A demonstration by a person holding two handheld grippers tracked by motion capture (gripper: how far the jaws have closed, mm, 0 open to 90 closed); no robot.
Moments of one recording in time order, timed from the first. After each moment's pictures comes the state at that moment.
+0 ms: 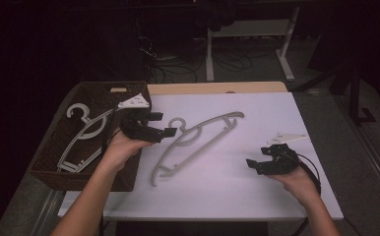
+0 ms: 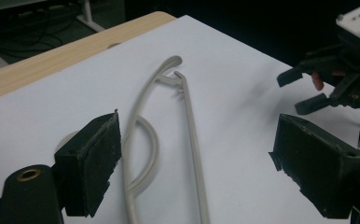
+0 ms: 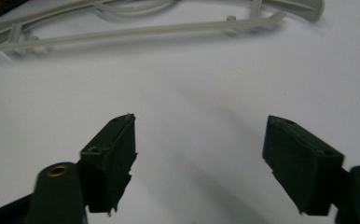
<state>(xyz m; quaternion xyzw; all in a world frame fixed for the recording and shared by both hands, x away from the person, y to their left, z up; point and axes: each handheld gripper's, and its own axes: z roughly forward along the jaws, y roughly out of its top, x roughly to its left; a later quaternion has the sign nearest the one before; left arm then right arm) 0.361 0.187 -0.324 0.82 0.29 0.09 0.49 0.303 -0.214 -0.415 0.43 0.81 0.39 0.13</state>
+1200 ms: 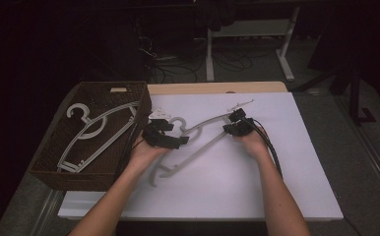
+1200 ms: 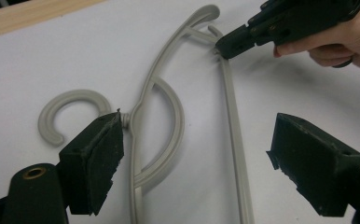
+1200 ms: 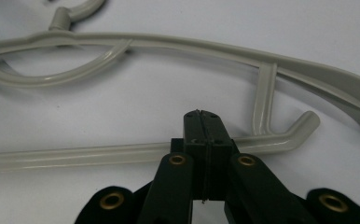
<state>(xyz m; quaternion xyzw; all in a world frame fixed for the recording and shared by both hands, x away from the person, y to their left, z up) 0.385 0.158 -0.395 0.83 0.35 0.11 0.42 0.444 -0.137 -0.445 0.44 0.83 0.33 0.13</state>
